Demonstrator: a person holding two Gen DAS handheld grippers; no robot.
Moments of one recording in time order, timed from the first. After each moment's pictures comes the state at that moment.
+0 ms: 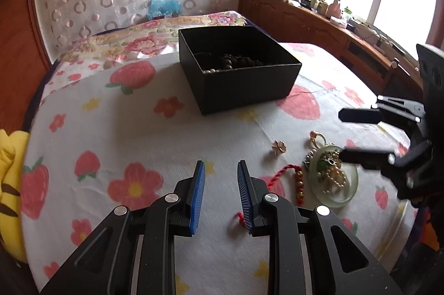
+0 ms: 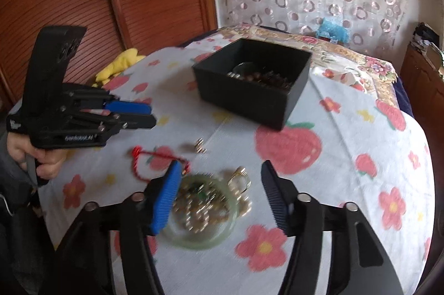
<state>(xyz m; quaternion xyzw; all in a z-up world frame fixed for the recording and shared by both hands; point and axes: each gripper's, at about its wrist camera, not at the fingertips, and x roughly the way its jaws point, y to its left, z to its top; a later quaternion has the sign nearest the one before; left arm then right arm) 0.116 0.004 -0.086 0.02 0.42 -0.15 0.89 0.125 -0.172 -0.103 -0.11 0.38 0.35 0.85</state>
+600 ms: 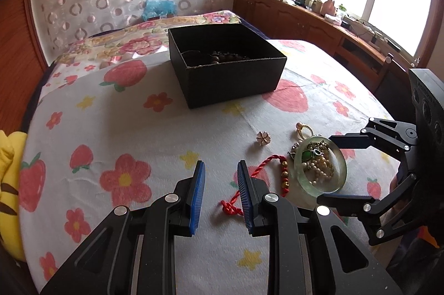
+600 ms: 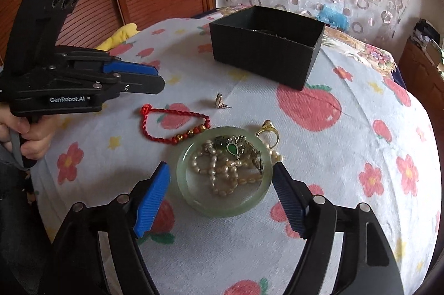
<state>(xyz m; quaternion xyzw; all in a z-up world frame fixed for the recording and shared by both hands) 0.103 -0.005 -0.087 0.02 0.42 -0.16 0.89 0.103 -0.158 -0.128 -0.13 0.41 0.32 0.84</state>
